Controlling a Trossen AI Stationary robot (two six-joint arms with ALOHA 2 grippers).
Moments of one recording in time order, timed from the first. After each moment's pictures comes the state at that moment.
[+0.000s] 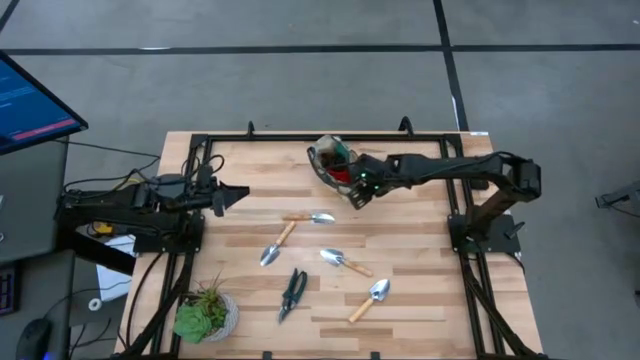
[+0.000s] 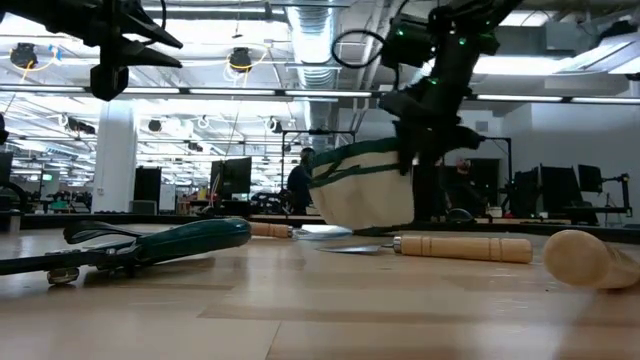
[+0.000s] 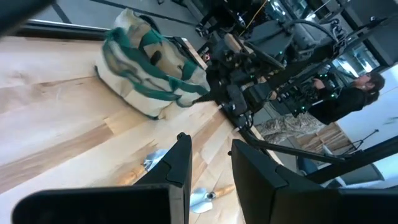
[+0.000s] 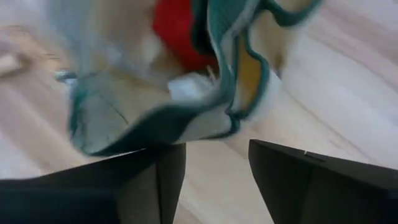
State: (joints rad) left arm 0.00 0.39 0.46 -0.30 -0.32 -0.87; right arm -0.24 1.58 1.08 -0.65 0.12 0.63
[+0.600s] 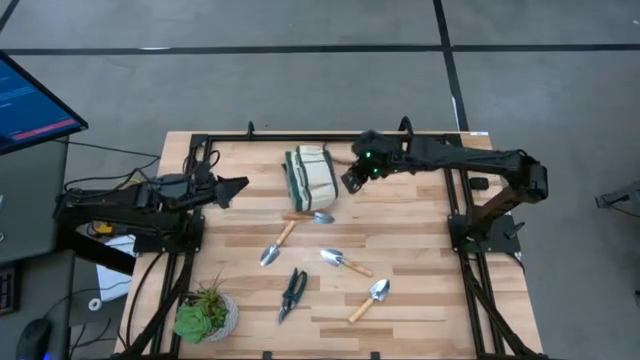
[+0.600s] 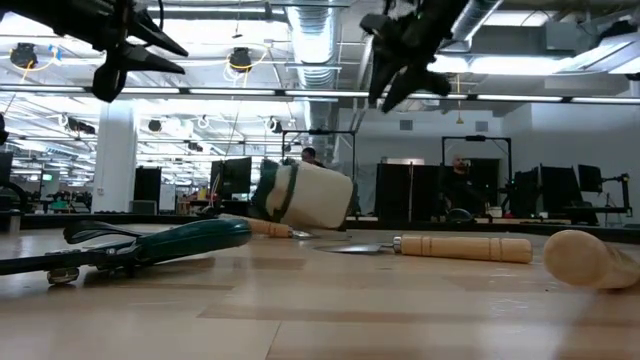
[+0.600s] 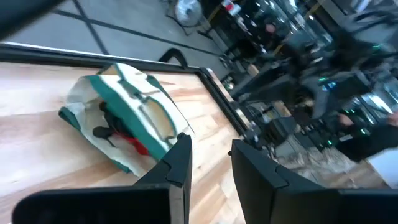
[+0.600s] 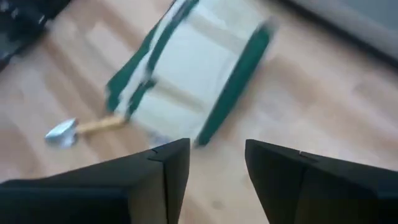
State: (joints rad) left arm 0.00 0.43 0.46 -0.27 -0.49 -0.90; right arm -0.24 1.52 1.38 -0.77 0.16 0.54
